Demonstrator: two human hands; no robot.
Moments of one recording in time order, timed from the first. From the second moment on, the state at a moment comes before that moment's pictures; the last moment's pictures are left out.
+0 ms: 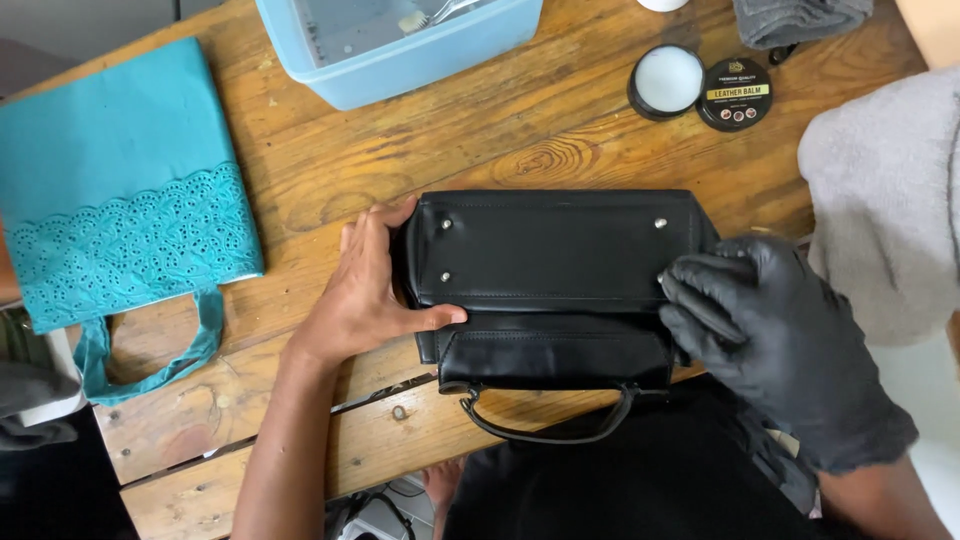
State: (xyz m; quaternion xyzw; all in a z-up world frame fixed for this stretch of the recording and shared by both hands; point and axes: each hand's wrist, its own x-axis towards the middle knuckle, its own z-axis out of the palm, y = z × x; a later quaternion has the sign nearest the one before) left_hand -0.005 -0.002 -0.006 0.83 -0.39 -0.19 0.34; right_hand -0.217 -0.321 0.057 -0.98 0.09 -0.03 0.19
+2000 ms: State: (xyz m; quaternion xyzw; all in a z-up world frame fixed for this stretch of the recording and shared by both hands) left_hand -0.008 -0.004 0.001 0.84 -0.37 -0.20 0.33; right_hand -0.207 -0.270 0.067 -0.99 0.04 -0.02 -0.12
